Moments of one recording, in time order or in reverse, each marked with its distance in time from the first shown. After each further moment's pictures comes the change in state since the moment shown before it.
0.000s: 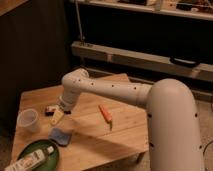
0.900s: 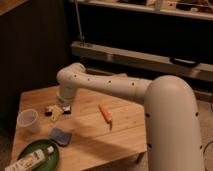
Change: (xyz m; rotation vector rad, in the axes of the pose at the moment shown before) arm 0.012 0.004 -0.017 -0.122 -0.112 -0.021
